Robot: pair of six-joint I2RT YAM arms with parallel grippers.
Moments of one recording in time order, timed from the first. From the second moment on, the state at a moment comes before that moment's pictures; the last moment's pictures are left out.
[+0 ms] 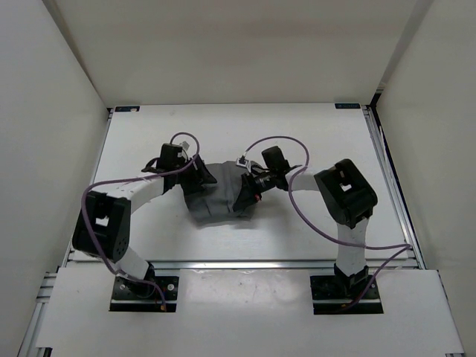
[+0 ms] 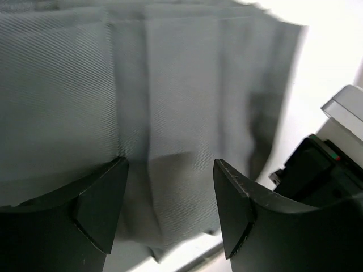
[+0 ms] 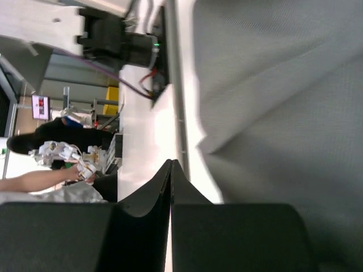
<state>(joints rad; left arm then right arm) -0.28 1.55 0.87 -0.15 0.35 -0.72 0.57 1.99 1.07 0.11 -1.30 0.39</state>
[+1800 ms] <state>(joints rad) -0.02 0.90 0.85 -0.53 0.33 -0.76 0.57 2.12 1.50 0.02 -1.29 0.40</state>
